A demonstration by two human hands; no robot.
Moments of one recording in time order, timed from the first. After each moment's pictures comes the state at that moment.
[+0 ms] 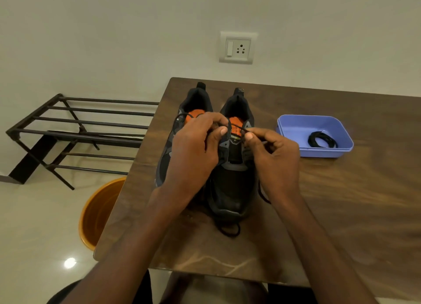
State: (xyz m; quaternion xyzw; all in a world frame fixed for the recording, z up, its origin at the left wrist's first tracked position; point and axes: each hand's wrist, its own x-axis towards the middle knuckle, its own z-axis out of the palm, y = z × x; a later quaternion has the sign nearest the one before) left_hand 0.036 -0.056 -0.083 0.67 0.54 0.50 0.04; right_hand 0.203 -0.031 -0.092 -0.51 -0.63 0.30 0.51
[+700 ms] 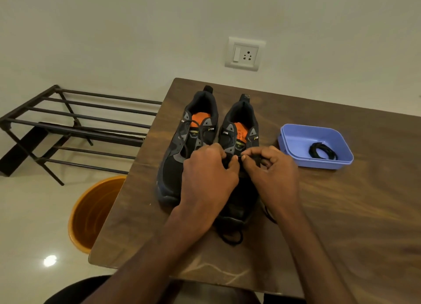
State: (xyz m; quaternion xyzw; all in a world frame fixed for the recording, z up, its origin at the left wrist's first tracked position) left_hand 0.061 -0.069 -0.097 0.56 0.73 0.36 0.13; right_hand 0.202 -0.030 -0.107 -0.56 -0.66 0.28 0.41
